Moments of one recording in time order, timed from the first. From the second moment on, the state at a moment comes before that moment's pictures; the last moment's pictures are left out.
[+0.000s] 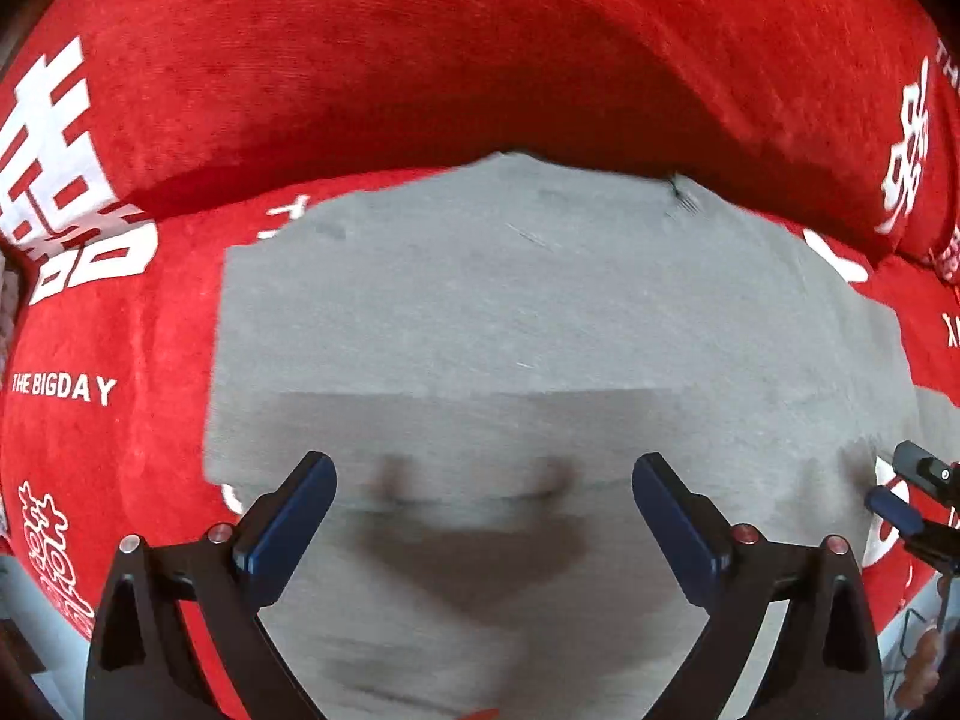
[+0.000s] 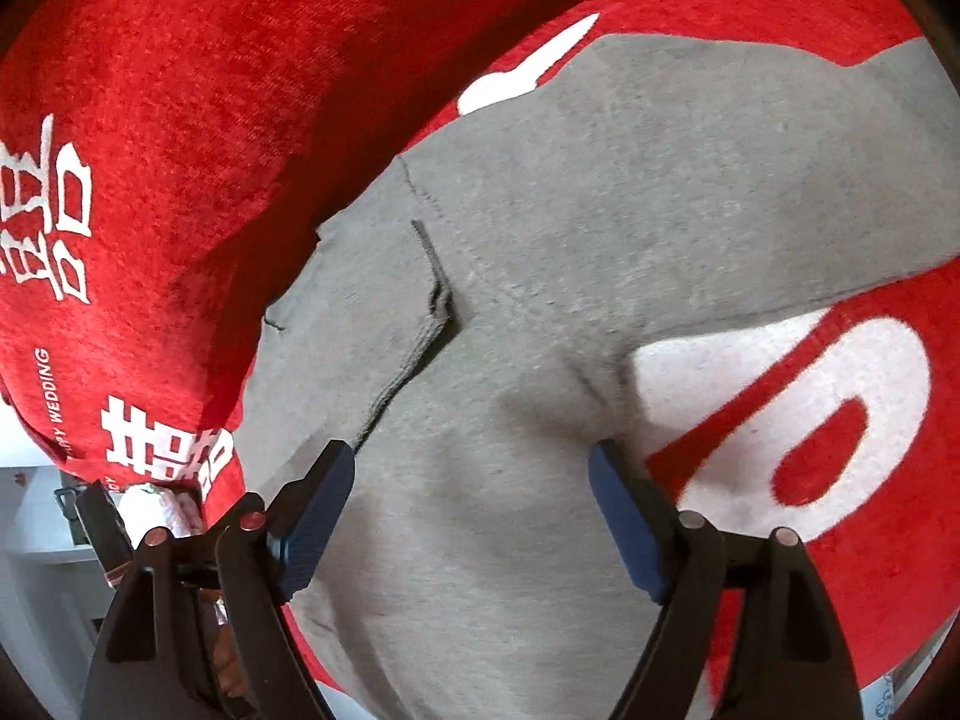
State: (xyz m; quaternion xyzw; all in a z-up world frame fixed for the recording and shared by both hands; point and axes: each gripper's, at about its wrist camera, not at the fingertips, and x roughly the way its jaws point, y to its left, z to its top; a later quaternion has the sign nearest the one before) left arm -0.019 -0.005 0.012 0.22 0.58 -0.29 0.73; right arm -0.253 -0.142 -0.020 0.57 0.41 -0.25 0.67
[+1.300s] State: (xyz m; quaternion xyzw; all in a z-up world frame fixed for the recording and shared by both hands) left arm -0.139 -0.138 -0.015 0.31 0.57 -0.40 0.65; right arm -0.472 -0.230 -0.040 0.68 0.22 -0.40 0.57
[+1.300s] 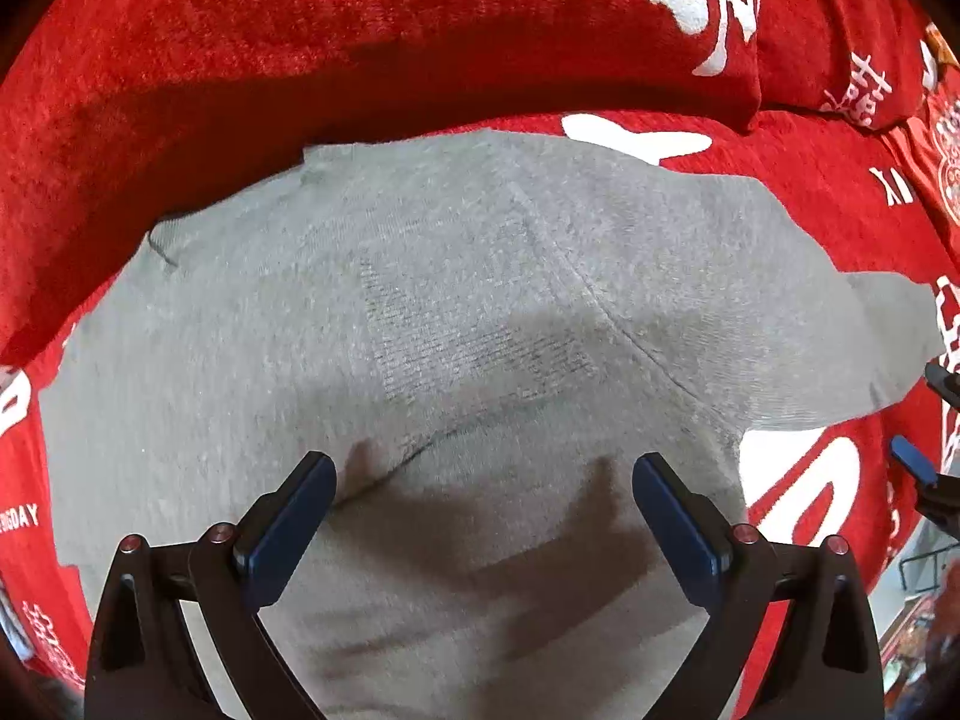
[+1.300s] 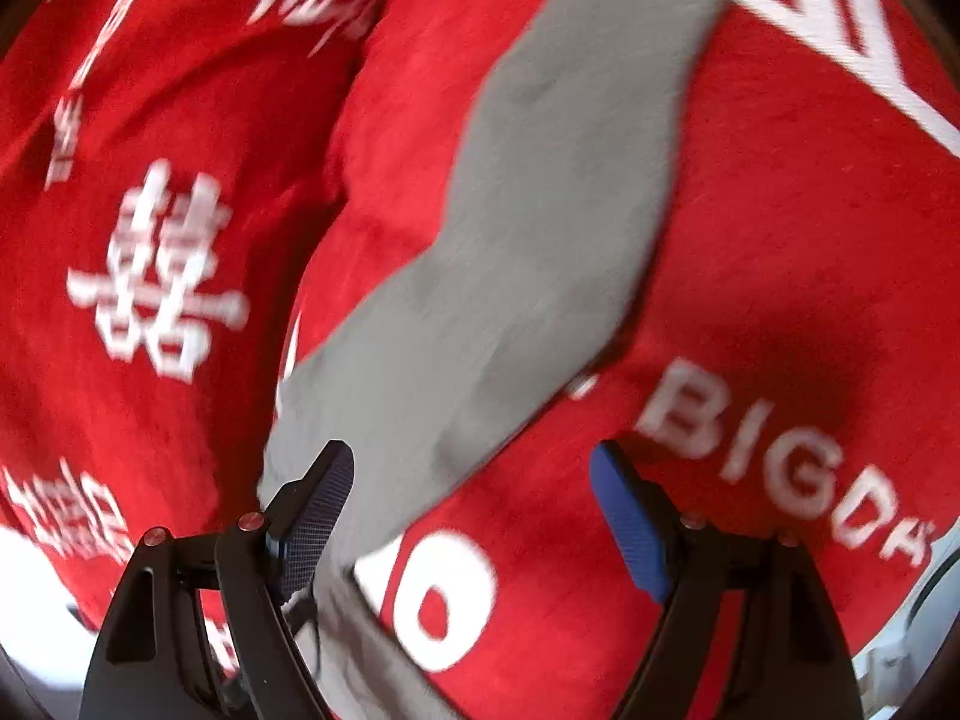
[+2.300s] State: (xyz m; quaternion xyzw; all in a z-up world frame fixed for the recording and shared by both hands) left arm -0.115 -0.108 -0.005 0.30 0.58 -0.36 0.66; right arm -0.404 -0.284 -0.030 0.74 0.06 -0.24 0.62
